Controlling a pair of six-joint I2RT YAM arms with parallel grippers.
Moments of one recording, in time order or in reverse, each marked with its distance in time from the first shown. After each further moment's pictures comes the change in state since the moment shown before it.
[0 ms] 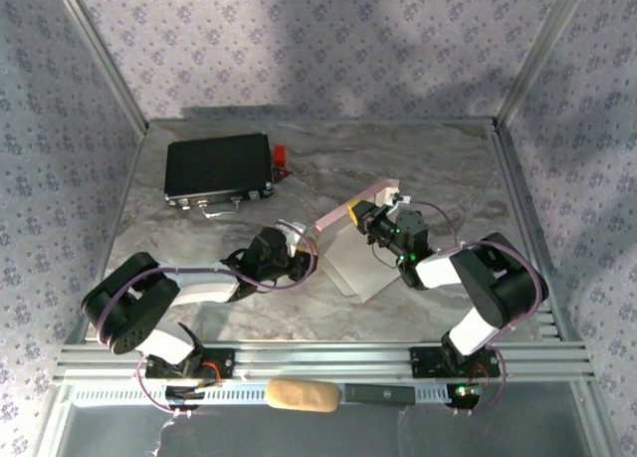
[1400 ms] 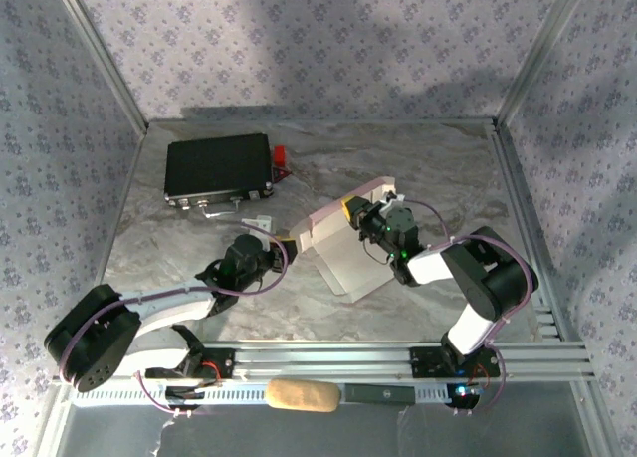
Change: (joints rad) left arm 0.052 -0.258 -0.144 0.029 -0.235 -0.150; right arm 0.045 0.061 0.042 0.039 0.085 0.053
